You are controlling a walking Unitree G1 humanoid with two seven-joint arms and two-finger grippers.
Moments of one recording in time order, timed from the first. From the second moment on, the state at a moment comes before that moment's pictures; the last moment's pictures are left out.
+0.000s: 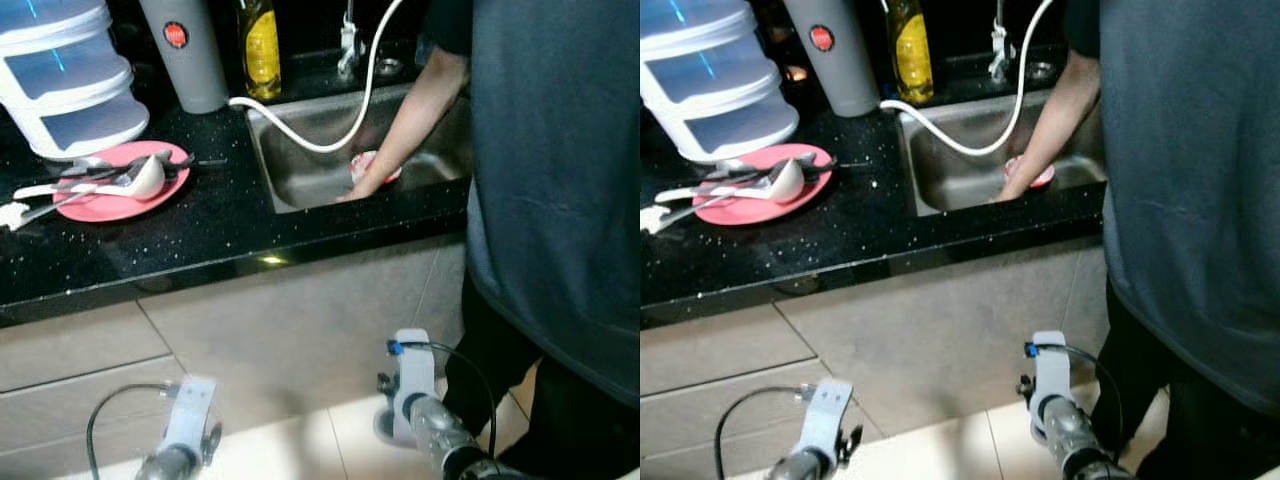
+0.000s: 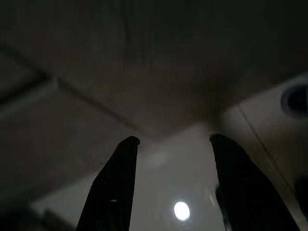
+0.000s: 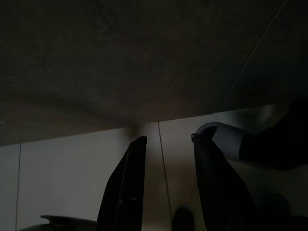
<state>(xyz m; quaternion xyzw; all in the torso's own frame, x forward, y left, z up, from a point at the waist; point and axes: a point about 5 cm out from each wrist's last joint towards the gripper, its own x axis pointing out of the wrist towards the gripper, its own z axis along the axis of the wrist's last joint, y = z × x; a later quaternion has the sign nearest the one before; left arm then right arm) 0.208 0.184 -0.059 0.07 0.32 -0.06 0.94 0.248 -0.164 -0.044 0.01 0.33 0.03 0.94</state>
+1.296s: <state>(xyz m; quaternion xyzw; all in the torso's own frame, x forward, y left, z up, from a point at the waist) 0.182 0.176 -0.079 0.03 0.38 -0.06 0.92 0.240 -0.173 -0.049 -0.01 0.34 0.01 0.94</state>
